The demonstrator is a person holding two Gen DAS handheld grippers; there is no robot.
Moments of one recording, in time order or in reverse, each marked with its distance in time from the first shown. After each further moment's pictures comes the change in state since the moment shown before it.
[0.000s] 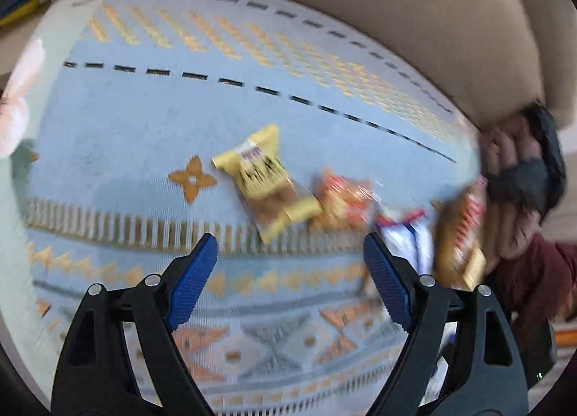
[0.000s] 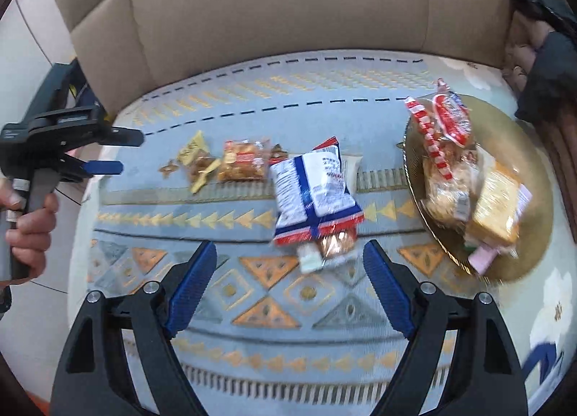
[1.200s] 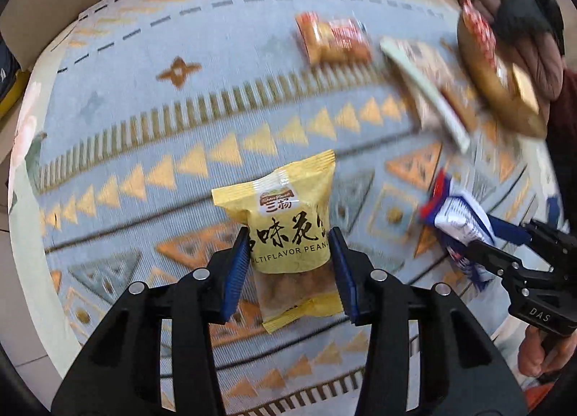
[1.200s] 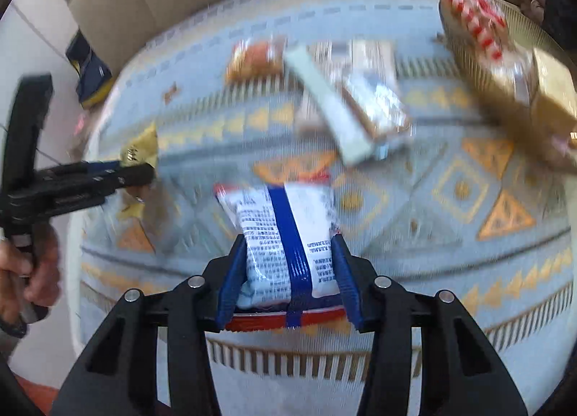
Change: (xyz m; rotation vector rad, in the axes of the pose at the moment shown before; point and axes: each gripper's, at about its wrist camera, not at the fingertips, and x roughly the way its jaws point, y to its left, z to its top) left arm 0.008 0.005 -0.166 0.498 0.006 0.209; right arm 0.065 0.015 -0.101 0.040 0.136 0.084
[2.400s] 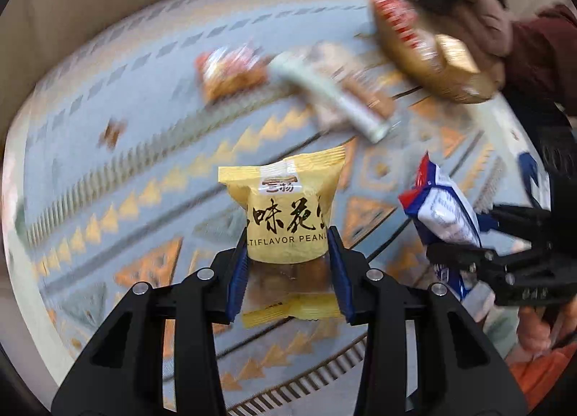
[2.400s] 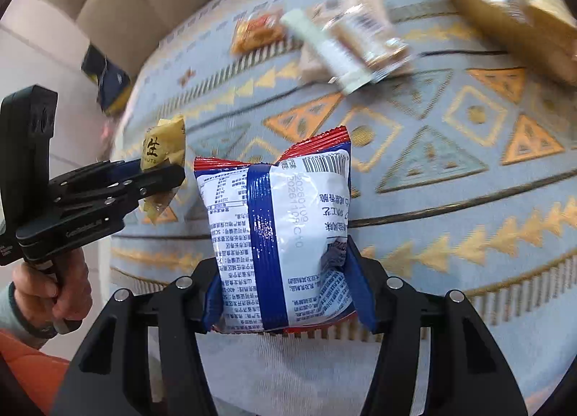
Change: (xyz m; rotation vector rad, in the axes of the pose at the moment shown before) left arm -0.030 -0.113 0.009 0.240 -0.111 -0.087; right arm -0.009 -0.032 -0.026 0.122 0.022 0.179
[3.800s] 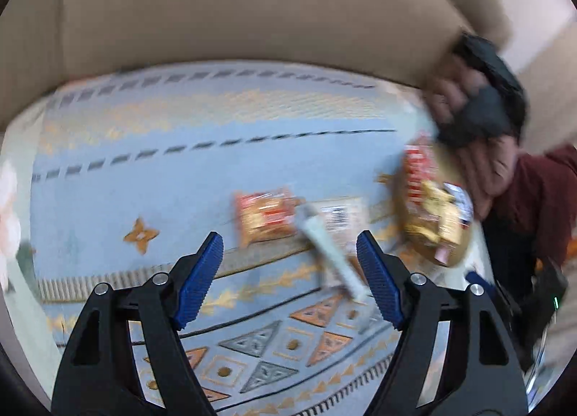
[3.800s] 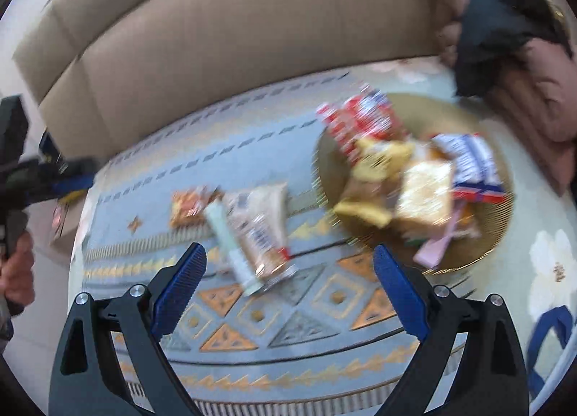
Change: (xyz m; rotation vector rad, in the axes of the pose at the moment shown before) left arm -0.044 0.141 0.109 -0.391 -0.092 -0.107; right arm -0.100 -0.012 0.096 0.009 -0.337 -0.272
